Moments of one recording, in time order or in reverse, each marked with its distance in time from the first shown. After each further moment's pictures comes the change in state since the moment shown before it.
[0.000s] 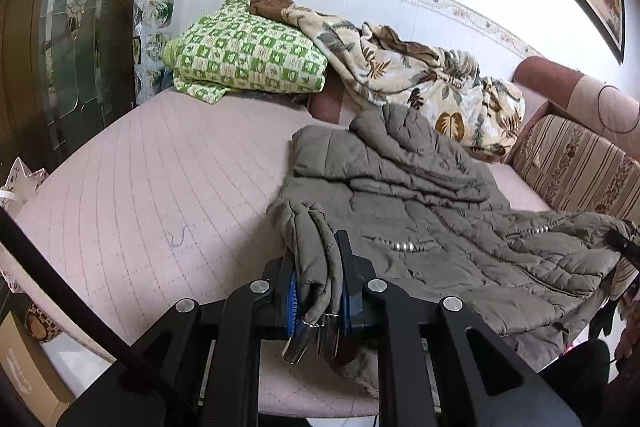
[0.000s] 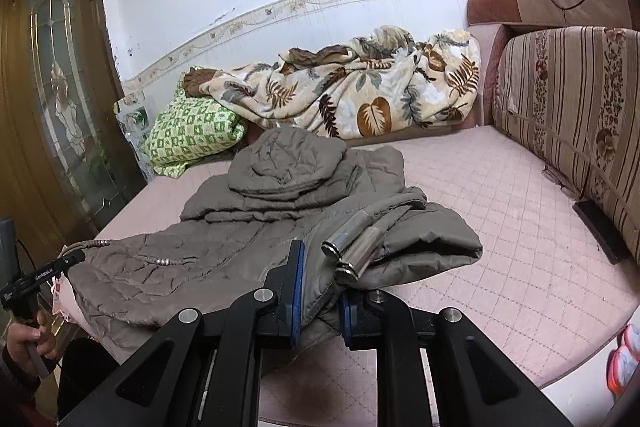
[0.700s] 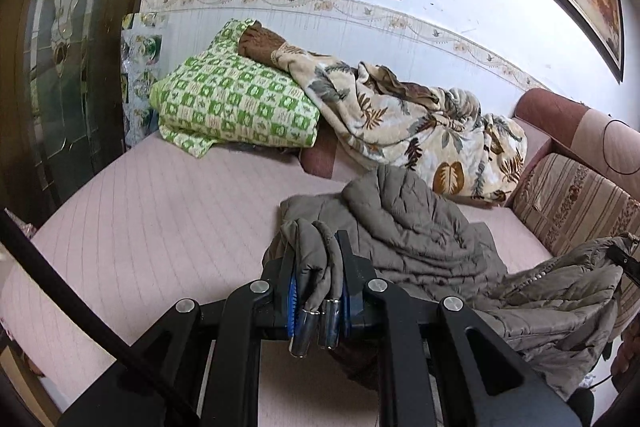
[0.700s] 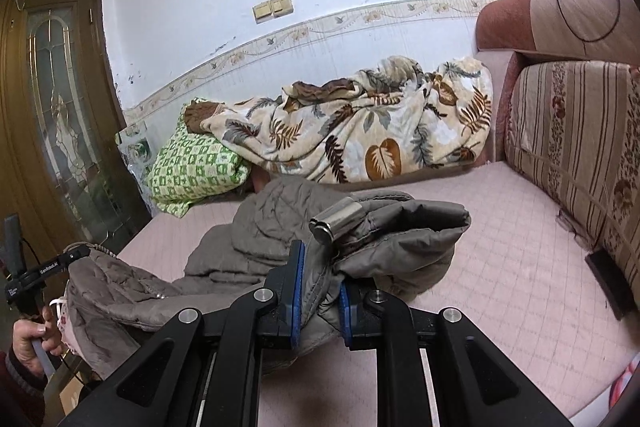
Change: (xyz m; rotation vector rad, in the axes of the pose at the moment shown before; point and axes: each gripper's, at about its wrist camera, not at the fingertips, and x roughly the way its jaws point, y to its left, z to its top) left arm 0.034 -0.021 0.102 0.005 -0.094 -0.012; right arm 0.029 0.000 0.081 0.006 -0.077 0.021
